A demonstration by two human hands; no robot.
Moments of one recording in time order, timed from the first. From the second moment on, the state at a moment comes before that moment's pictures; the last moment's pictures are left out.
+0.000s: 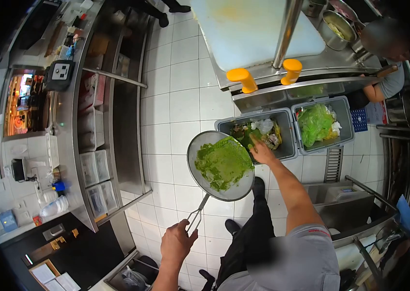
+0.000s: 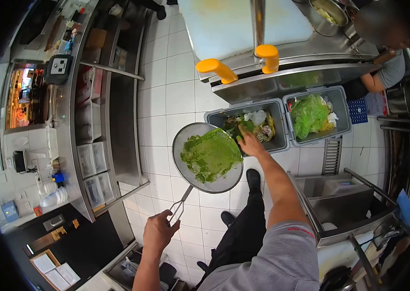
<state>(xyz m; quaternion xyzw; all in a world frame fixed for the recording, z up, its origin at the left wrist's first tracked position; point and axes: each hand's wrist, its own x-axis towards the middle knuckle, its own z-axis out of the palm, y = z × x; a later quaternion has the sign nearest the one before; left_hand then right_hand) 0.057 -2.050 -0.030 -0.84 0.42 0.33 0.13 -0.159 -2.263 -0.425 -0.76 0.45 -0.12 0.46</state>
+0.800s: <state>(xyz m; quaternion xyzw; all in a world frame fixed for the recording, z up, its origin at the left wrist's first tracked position) 0.039 -1.854 -0.140 -0.80 0.37 0.43 -0.20 -0.151 -2.259 -0.276 -0.55 0.43 -0.35 0.62</state>
